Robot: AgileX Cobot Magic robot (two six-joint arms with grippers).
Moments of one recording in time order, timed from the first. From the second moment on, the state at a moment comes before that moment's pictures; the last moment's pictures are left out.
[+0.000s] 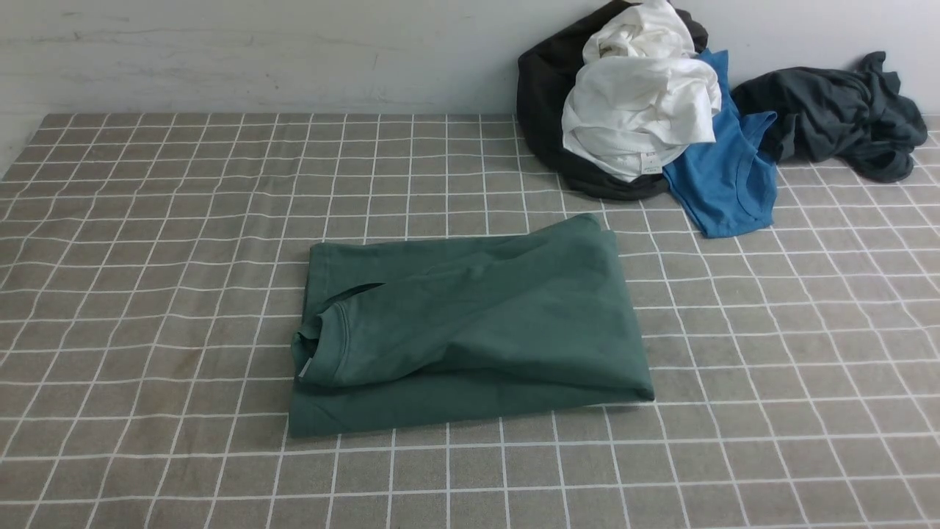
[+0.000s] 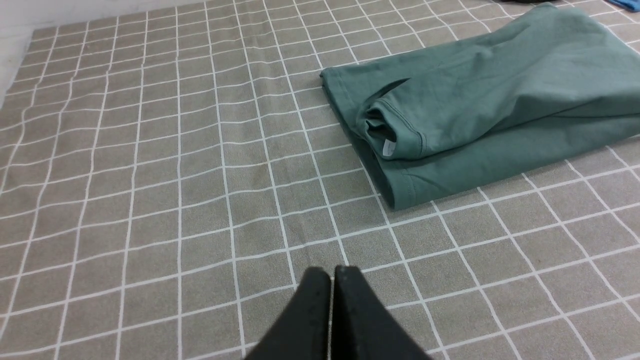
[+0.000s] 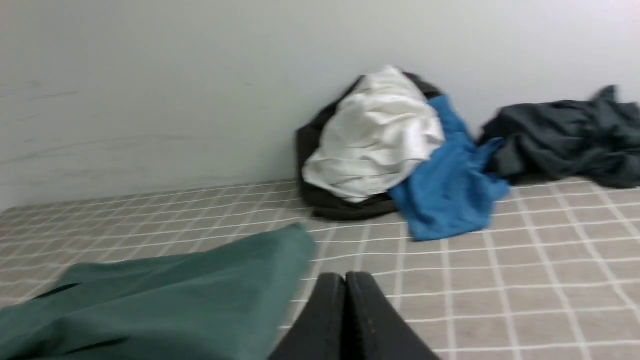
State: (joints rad) right arm 0.09 -0.01 0.03 0.06 0.14 0.11; left arm -0.15 -0.01 -0.50 -0.07 1.00 0.08
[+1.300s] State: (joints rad) right arm -0.04 -0.01 0.03 -0.06 0.35 0.21; left arm -0.15 -0.01 -0.50 -0.07 1.00 0.08
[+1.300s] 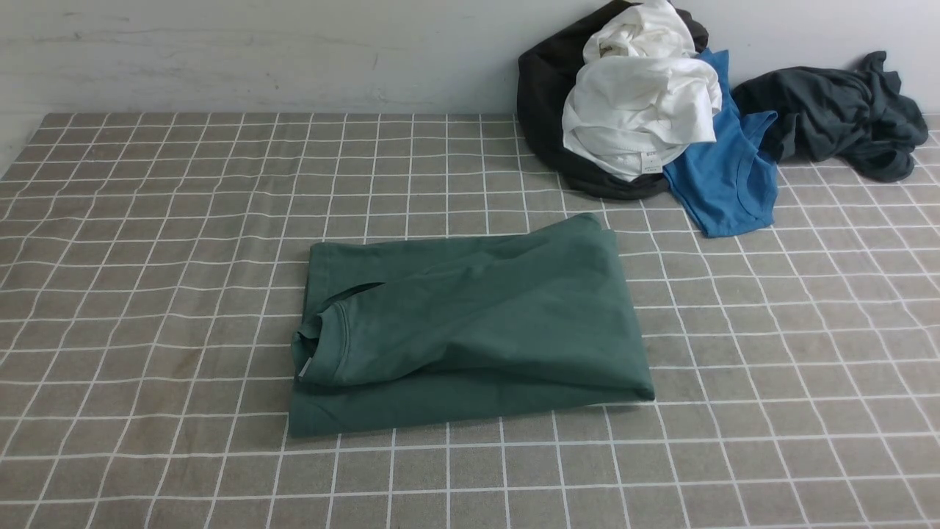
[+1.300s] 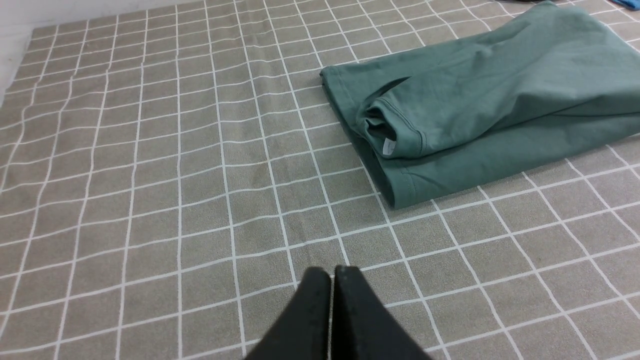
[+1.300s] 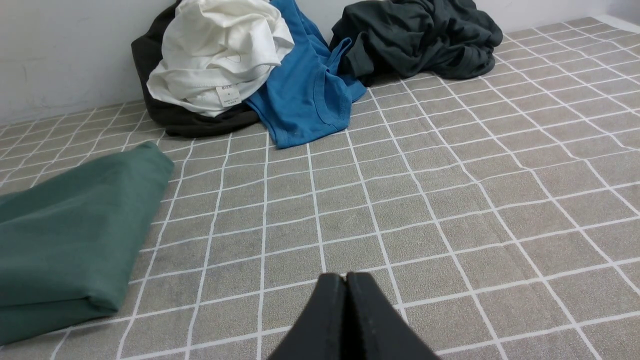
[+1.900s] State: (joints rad) right arm -0.04 -0.01 0.03 -0.06 0.35 0.21; left arm -0.11 -0.01 -0.29 -0.03 0.55 0.08
